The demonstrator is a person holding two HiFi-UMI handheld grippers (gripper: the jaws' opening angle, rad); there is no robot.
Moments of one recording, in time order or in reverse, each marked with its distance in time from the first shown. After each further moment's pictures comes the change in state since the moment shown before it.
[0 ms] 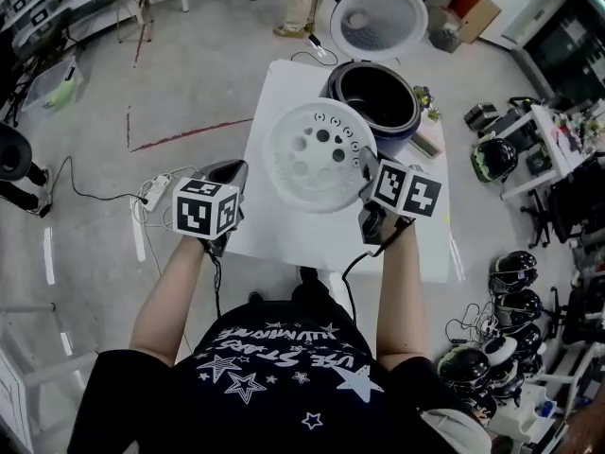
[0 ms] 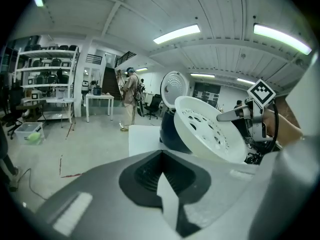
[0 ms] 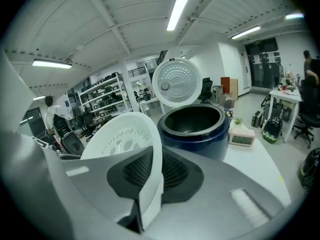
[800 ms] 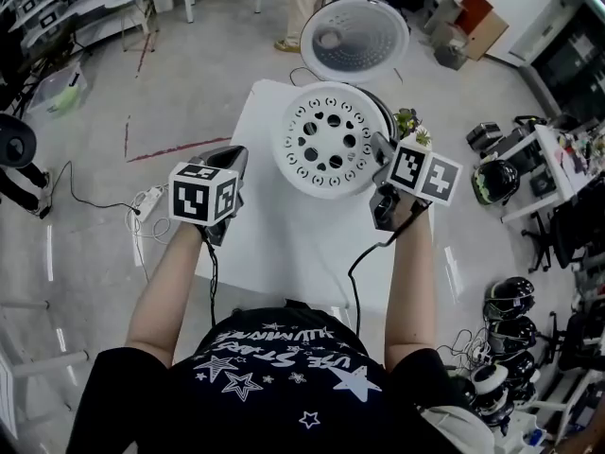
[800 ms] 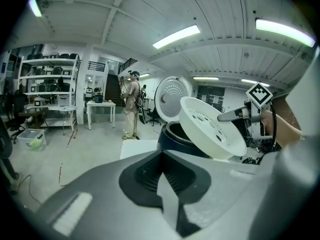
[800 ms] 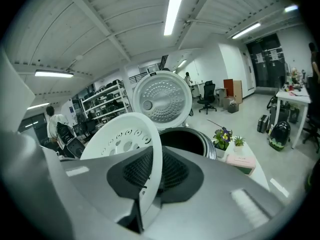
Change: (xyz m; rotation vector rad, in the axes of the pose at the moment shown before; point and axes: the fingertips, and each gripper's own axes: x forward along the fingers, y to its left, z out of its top) left arm 0.073 -0.034 0.097 0.014 -0.066 0.063; right arm 0.027 -0.093 0.111 0.007 -0.057 0.065
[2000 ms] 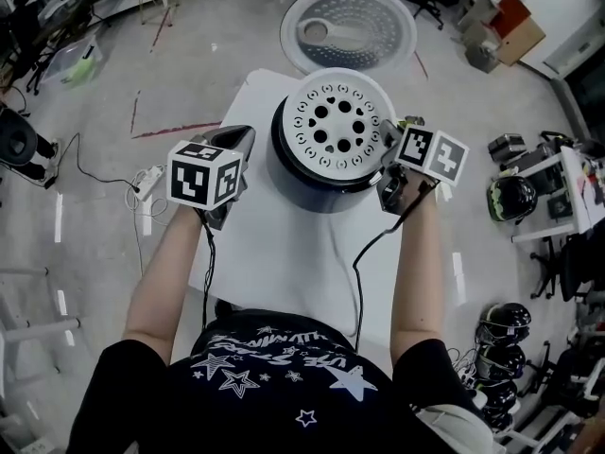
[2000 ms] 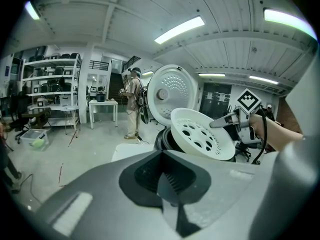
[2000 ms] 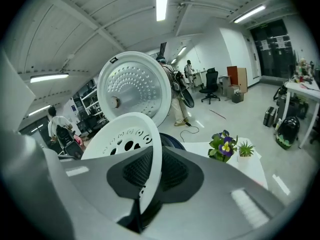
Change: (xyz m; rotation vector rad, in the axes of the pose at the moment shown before) left arm 0.092 -0.023 0.028 -0.016 0.019 0.062; right arm 0.099 -0.099 0.023 0.029 0.115 0.056
